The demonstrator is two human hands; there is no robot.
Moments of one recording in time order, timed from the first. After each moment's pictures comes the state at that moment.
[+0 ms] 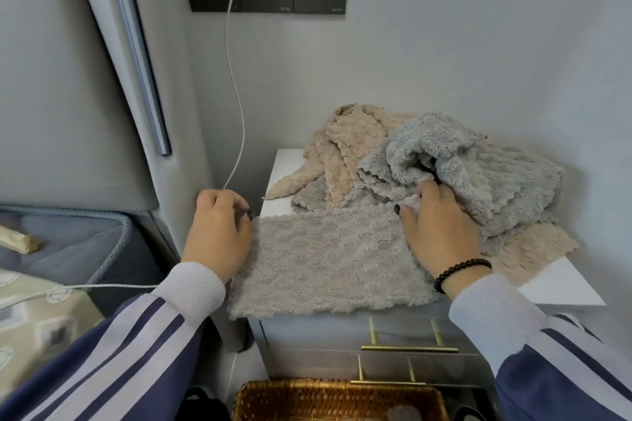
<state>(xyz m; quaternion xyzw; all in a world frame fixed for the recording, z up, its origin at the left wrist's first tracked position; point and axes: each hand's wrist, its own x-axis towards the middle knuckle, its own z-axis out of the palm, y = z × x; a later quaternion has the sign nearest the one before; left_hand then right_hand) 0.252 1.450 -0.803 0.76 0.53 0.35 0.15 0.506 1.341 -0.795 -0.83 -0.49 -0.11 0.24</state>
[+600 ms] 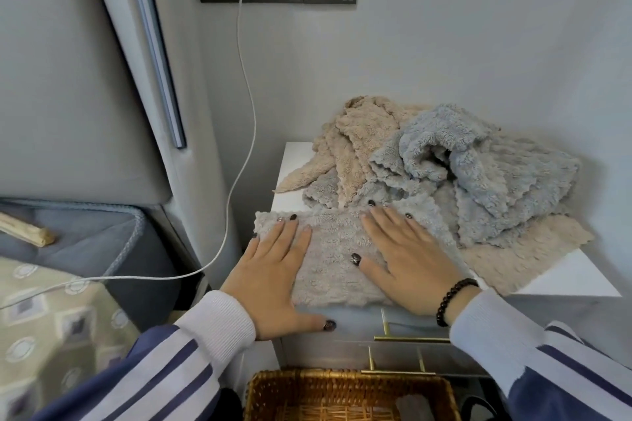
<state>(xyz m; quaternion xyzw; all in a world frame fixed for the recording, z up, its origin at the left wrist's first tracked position) 0.249 1.405 -0.829 0.93 0.37 -0.05 0.04 0.469 1.325 -0.822 -0.72 -0.69 0.02 -0.02</state>
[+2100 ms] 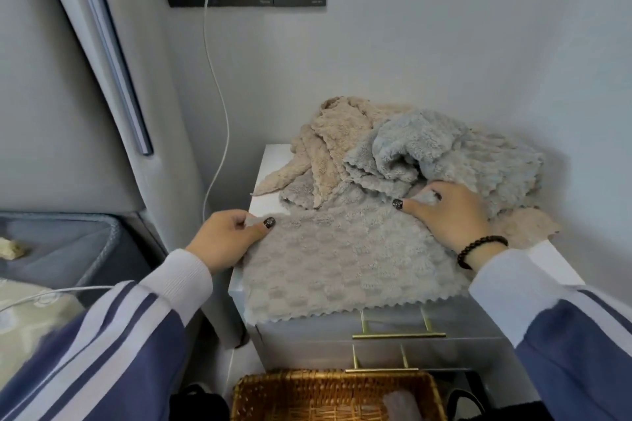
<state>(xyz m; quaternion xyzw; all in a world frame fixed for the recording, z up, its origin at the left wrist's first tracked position) 0.261 1.442 -0.790 0.67 0.54 0.21 0.47 0.544 1.324 -0.784 -0.82 -0.45 0.07 0.35</state>
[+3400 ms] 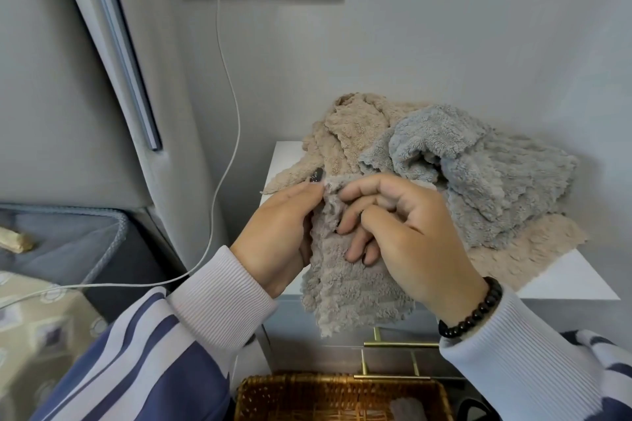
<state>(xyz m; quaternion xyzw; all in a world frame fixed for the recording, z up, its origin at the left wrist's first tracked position) 0.306 1.382 -0.742 0.50 0.31 0.33 0.74 0.427 1.305 -0.735 -0.57 -0.53 0.28 0.56</state>
